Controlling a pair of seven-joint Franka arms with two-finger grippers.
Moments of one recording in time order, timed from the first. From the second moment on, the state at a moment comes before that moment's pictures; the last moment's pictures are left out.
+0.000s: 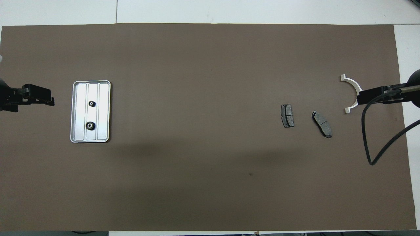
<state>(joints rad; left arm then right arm) -0.05 -0.03 0.02 -1.68 -0.01 1.65 -0.11 0.01 -0.07 0.02 -1.62 0.00 1.62 -0.01</state>
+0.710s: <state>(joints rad) -0.05 -0.03 0.02 -1.68 -0.01 1.65 -0.11 0.01 -0.07 0.02 -1.62 0.00 1.62 -0.01</state>
